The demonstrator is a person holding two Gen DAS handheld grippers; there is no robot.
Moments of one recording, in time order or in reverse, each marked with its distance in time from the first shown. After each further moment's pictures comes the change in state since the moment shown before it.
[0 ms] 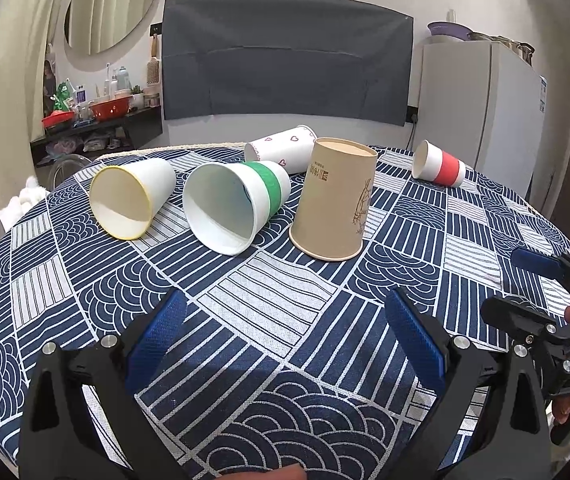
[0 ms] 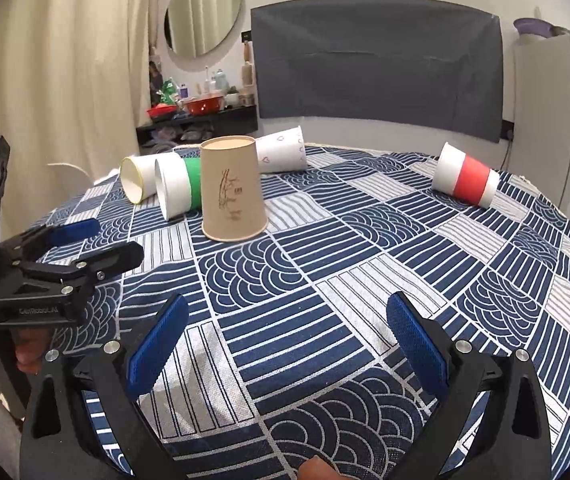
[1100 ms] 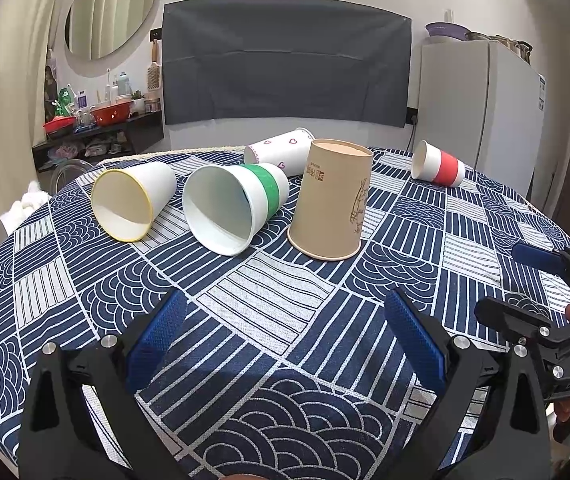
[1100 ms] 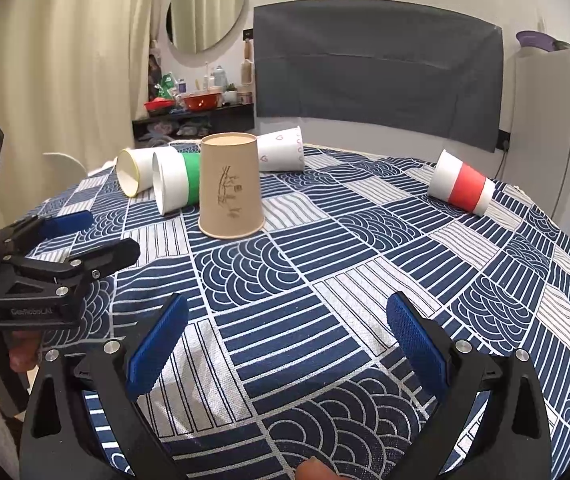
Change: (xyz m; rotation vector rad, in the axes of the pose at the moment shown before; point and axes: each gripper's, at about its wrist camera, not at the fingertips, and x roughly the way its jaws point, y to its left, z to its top) left arm -0.003 -0.003 -0.002 0.013 -0.015 0.009; right arm -0.002 0.009 -0.001 -0.046 -0.005 -0.040
